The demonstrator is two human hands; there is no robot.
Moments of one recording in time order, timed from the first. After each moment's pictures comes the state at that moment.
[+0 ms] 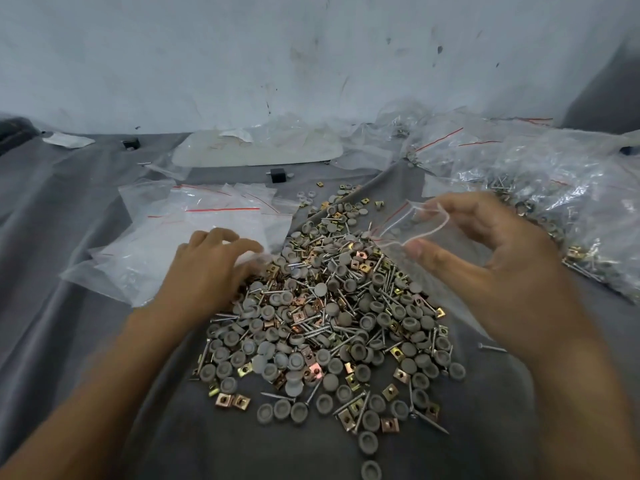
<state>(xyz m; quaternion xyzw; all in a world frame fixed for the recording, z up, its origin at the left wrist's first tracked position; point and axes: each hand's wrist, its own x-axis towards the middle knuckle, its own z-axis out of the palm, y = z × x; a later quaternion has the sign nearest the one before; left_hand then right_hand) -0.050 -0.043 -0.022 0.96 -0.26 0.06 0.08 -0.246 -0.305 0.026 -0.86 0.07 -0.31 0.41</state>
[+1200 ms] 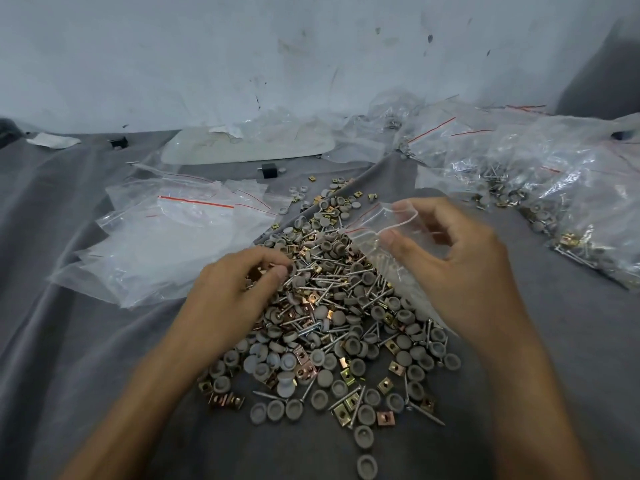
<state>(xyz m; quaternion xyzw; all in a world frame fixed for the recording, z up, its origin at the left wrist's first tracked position) -0.095 -0.059 -0.034 0.86 -0.34 0.06 0.37 -0.227 -0.292 0.002 -0.83 0.06 -0.34 0.43</state>
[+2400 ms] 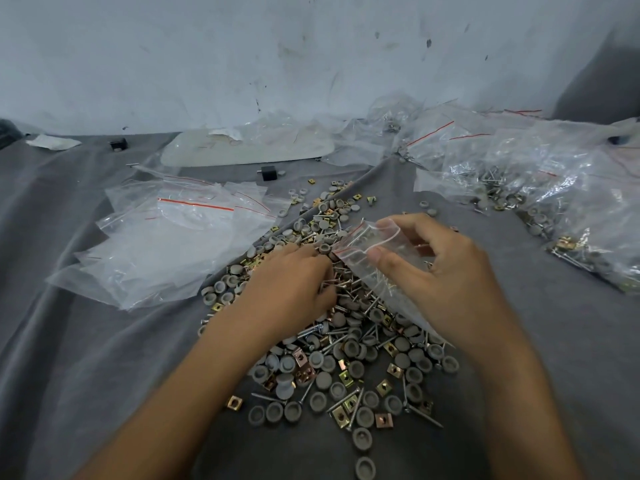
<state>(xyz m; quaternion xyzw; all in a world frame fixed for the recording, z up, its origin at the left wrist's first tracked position) -0.100 -0.123 -0.024 0.89 -0.43 0.05 0.10 -0.227 -0.289 0.000 -0.86 0.06 -0.28 0.42</state>
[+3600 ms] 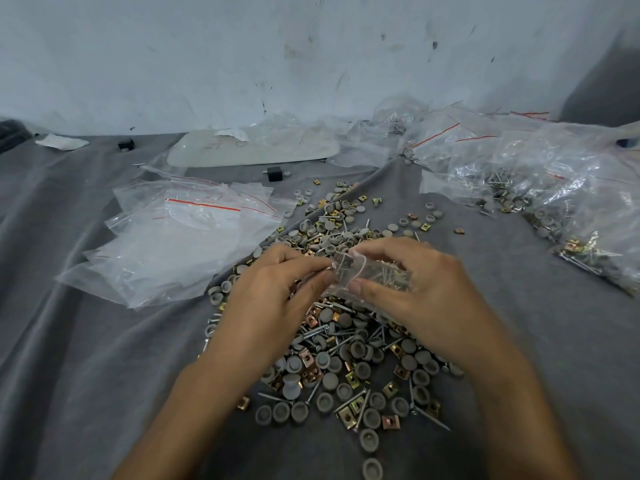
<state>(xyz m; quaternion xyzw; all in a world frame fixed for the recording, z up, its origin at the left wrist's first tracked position) -0.132 -0.088 -0.019 0.85 -0.35 0.09 0.39 -0.222 -0.277 -0.002 -0.90 0.03 -0.19 0.39</state>
